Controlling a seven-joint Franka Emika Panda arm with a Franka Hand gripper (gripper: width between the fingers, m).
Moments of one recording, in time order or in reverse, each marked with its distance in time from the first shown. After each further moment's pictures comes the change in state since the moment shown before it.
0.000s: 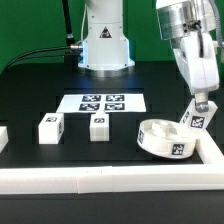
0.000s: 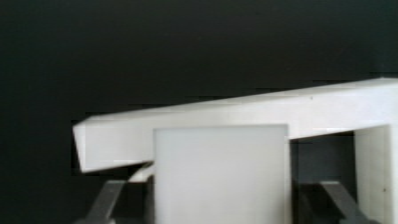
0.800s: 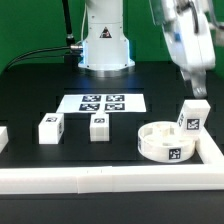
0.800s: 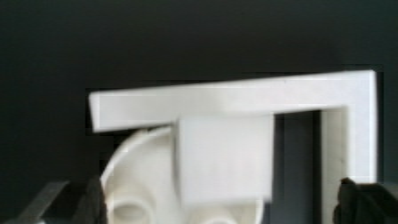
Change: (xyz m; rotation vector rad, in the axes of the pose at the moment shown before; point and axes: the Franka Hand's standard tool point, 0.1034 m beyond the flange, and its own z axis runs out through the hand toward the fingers) arm 0.013 -0.002 -0.043 0.035 -0.028 -0.110
